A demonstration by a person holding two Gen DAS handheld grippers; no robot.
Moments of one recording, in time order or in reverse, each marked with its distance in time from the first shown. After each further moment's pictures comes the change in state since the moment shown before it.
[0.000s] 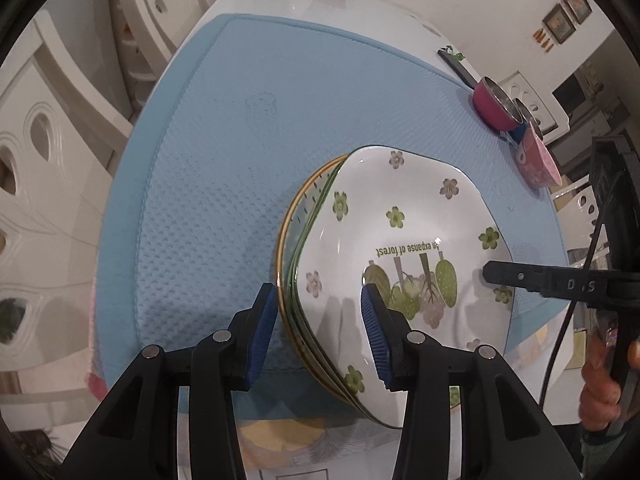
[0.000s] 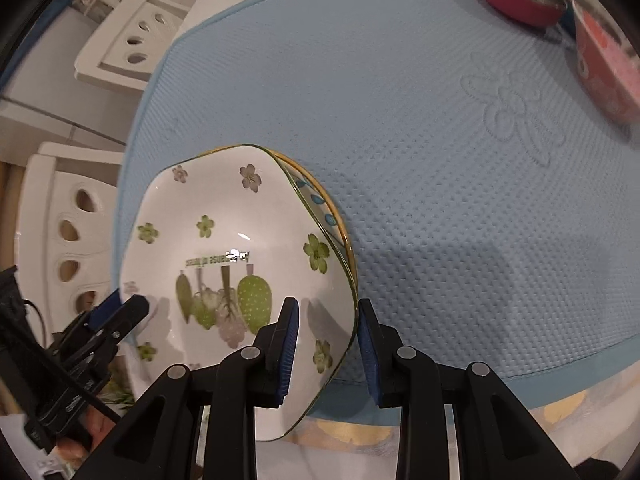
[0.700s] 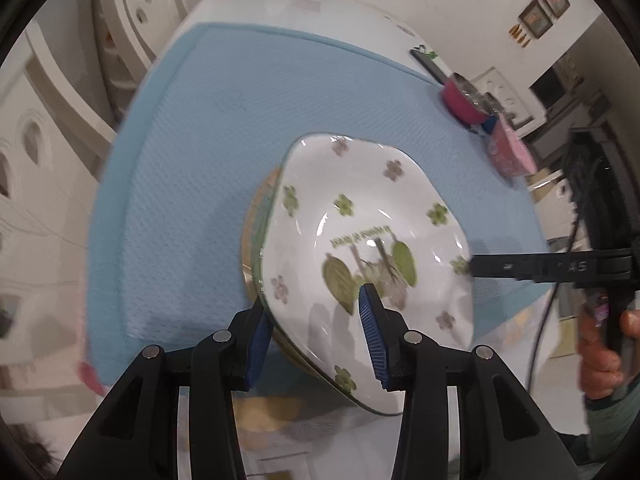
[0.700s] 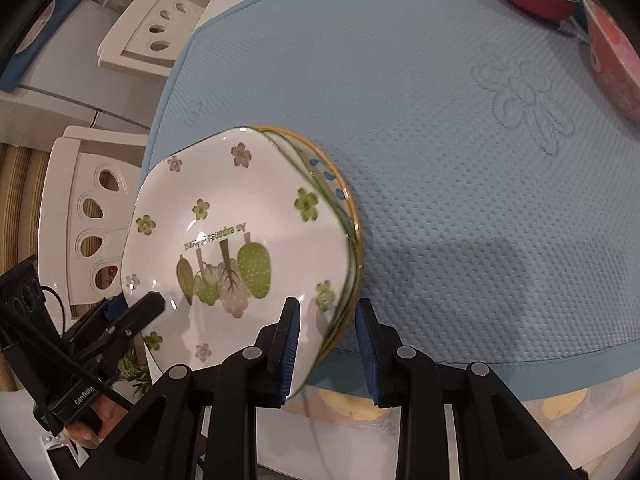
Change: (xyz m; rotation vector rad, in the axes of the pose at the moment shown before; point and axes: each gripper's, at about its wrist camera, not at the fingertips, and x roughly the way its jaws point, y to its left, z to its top) left arm -0.017 -0.013 -0.012 0.057 -0.022 -0.031; right arm -0.016 -0.025 -0.008 -0.042 0.047 0.077
